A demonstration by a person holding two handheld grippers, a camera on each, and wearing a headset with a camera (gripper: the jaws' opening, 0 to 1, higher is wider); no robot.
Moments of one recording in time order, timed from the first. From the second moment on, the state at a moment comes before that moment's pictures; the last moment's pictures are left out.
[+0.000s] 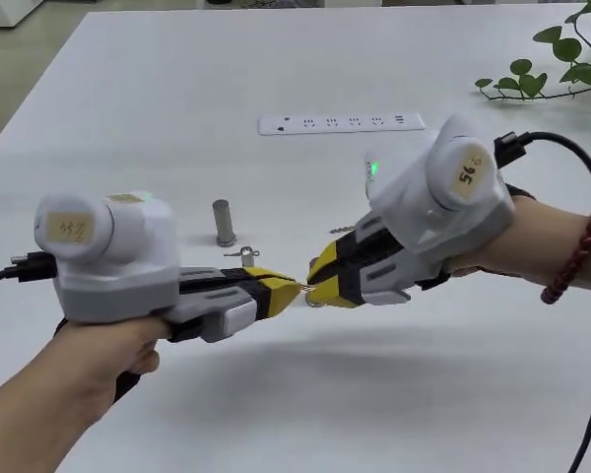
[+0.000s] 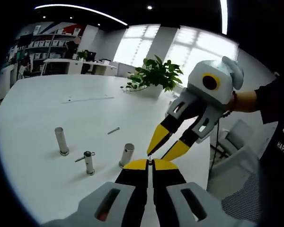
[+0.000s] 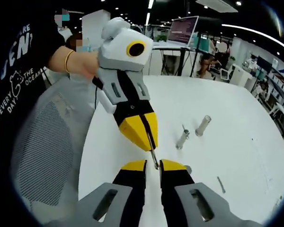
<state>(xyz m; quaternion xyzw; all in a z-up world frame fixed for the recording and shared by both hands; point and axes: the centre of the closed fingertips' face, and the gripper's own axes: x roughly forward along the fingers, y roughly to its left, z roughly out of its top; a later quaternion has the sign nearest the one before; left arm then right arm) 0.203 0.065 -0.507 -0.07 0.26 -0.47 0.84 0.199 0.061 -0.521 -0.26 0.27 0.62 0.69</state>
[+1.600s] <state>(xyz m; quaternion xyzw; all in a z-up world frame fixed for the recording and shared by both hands) 0.180 0.057 -0.490 -0.07 0.18 -0.56 0.80 0.173 0.055 -0.510 -0.13 0.28 0.68 0.66</state>
